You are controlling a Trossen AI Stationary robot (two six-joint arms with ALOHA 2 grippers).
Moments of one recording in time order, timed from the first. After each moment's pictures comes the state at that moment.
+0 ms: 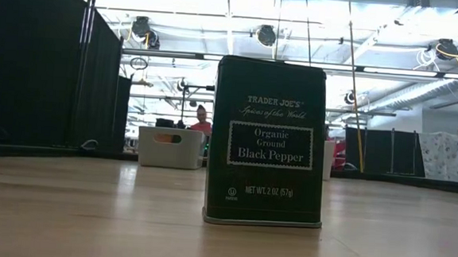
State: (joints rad) left arm -0.27 1.50 1.19 0.14 -0.11 0.29; right arm 0.98 1.27 1.08 -0.71 1.07 0.70
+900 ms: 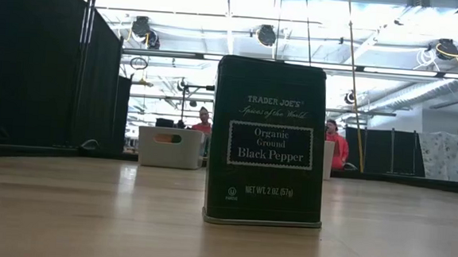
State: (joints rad) left arm -0.26 1.81 1.19 0.82 -0.03 0.26; right arm 1.29 1.31 1.03 -0.96 1.28 1.10
